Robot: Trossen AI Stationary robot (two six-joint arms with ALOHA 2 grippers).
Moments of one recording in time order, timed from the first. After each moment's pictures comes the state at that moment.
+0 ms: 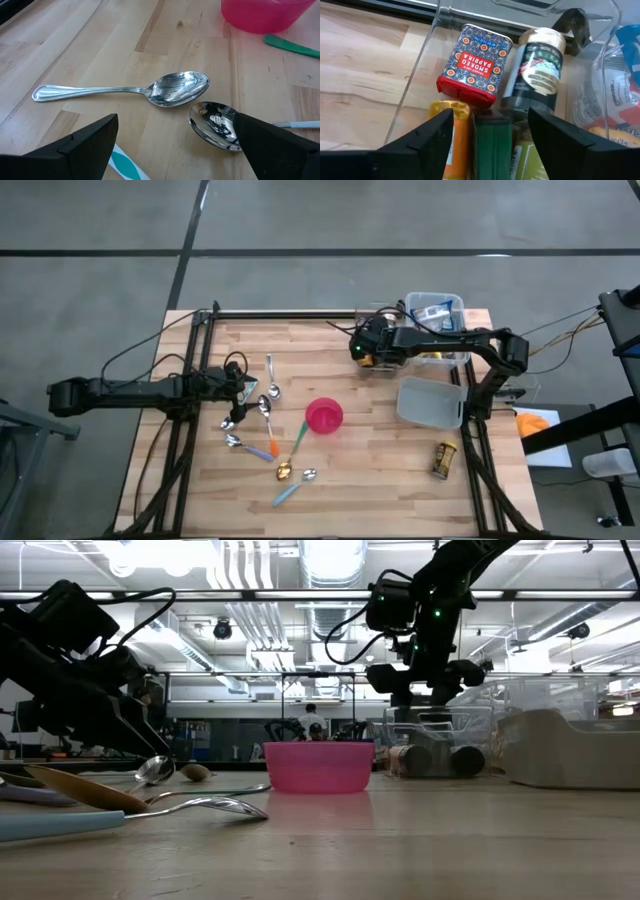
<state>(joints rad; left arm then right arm) 0.25 0.64 0.00 0.02 0.00 0.05 -0.32 1.69 1.15 -0.70 0.63 0.97</state>
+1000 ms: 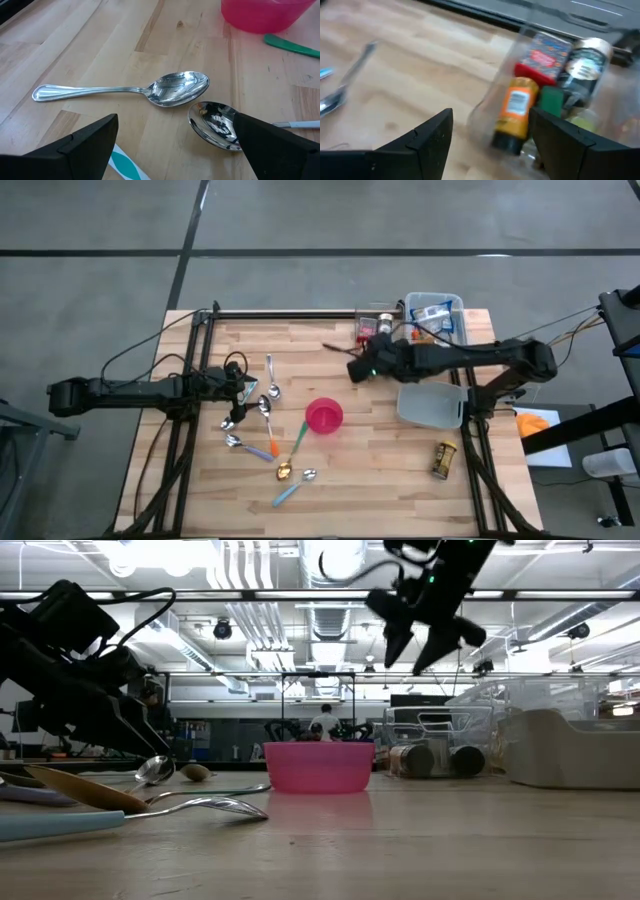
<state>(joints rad) 0.25 0.64 0.00 0.02 0.00 0.05 -0.07 1.49 1.16 -0.70 0.60 0.92</state>
